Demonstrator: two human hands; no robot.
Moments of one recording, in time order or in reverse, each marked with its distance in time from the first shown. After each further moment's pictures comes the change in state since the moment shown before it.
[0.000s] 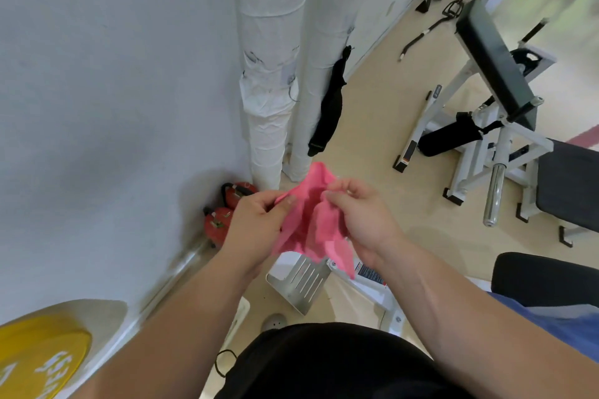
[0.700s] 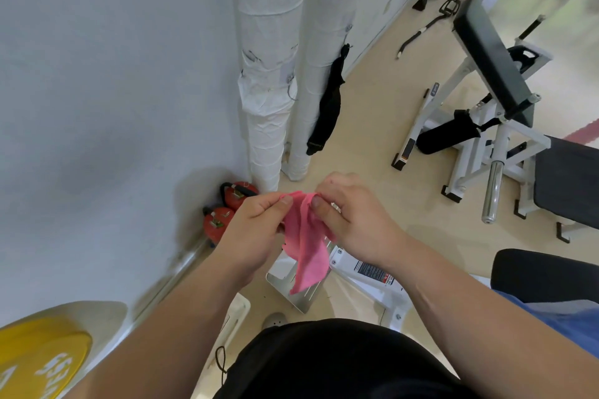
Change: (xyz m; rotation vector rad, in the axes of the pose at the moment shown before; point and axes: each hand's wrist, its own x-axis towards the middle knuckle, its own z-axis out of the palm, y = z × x) left_hand -0.013 0.013 -0.010 -0.114 -0.178 -0.018; right_hand -0.001 -0.007 -0.008 -0.907 -0.277 -0.817
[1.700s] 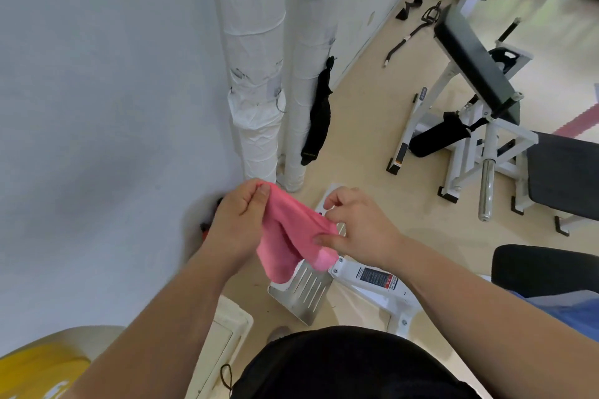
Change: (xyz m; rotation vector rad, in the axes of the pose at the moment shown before) left_hand 0.017 0.007 -0.011 0.347 0.187 0.176; right_hand -0.020 0.066 0.011 -0.235 -0.074 0.053
